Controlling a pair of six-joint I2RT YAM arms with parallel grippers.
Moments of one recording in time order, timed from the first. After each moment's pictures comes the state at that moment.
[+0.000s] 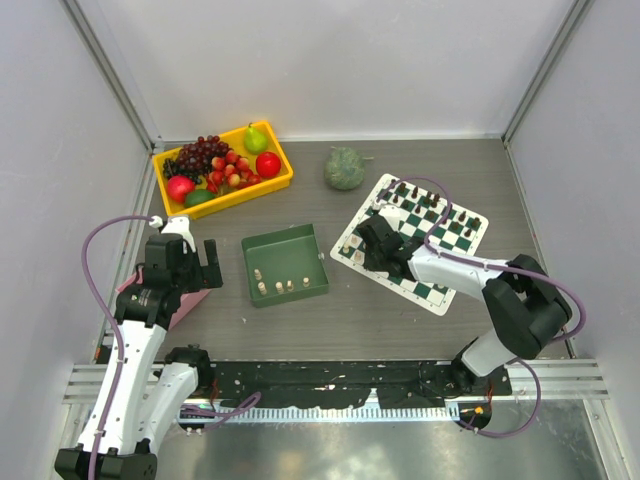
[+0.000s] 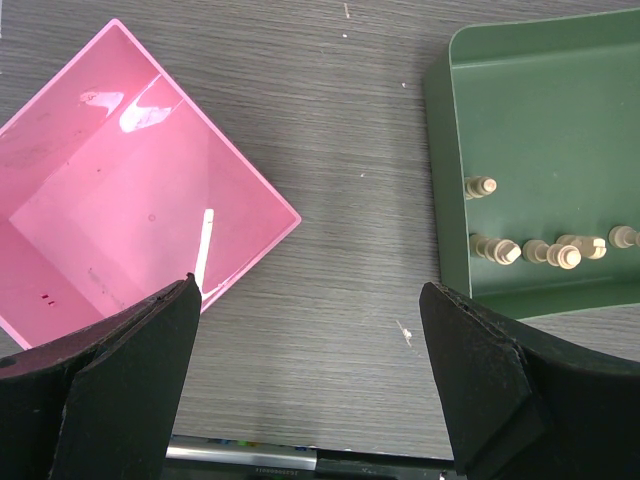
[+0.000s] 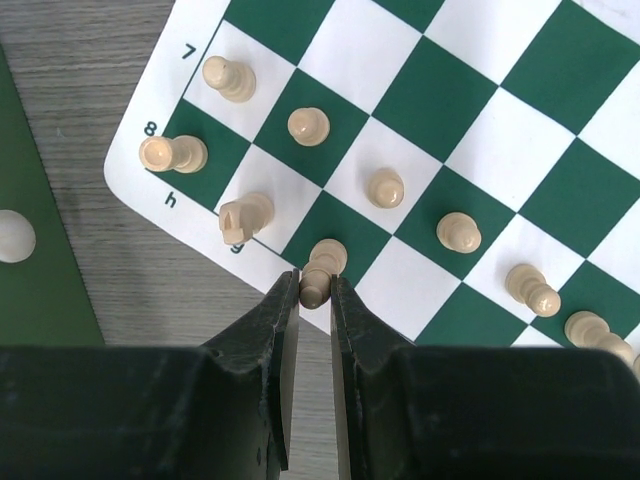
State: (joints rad) left arm -0.10 0.70 0.78 -0.84 -0.14 -0.18; right arm 0.68 1.53 0.85 -0.26 0.34 0.62
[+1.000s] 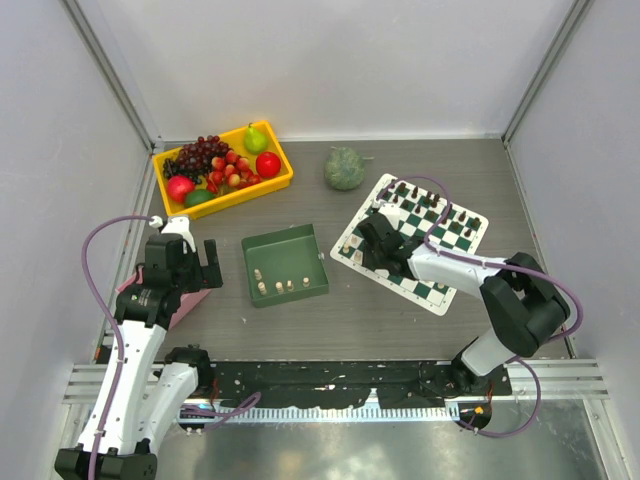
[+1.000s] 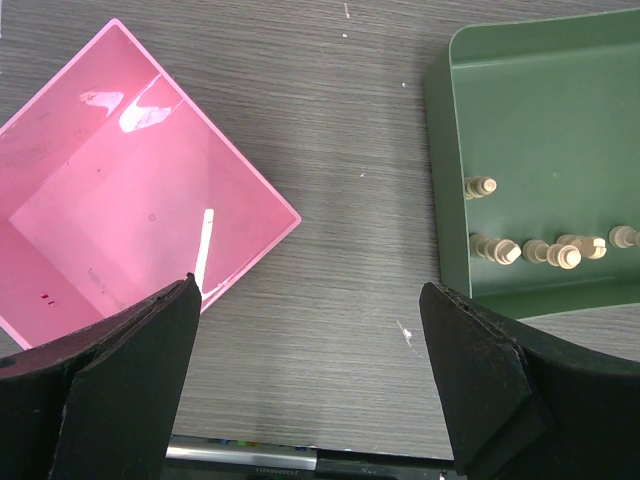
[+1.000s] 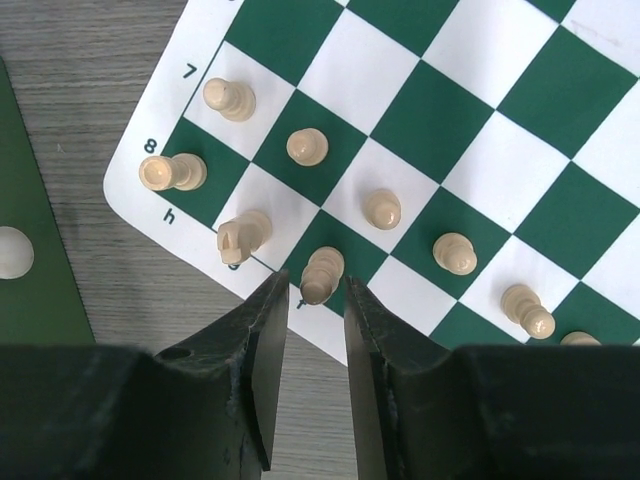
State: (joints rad) left arm -0.10 0.70 0.78 -0.84 -0.14 -0.18; right arm 0.67 1.55 0.85 -0.22 0.34 0.59
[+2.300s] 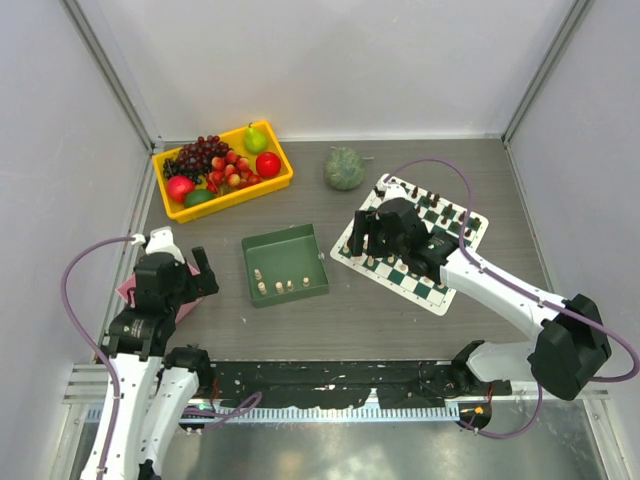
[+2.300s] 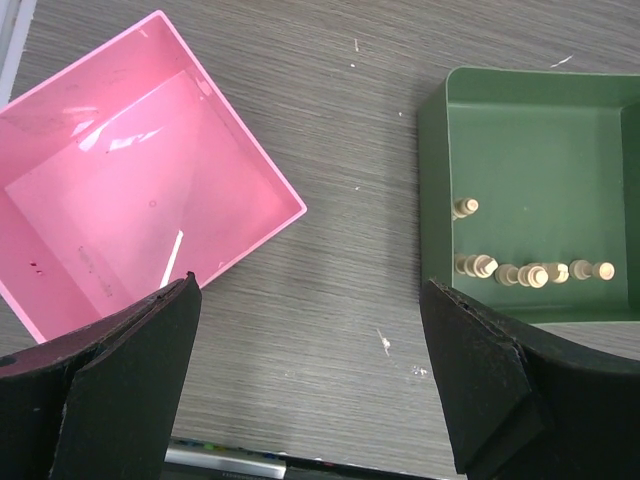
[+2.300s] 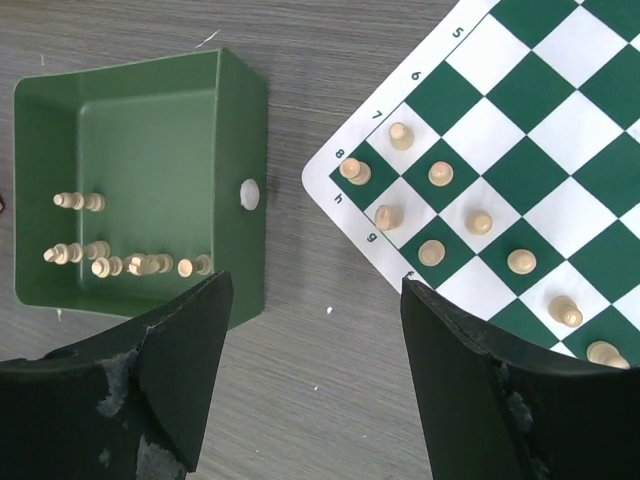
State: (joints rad) left arm -0.10 0.52 0.73 -0.86 -0.19 -0.30; right arm 0.67 1.28 0.93 -0.31 0.14 0.51
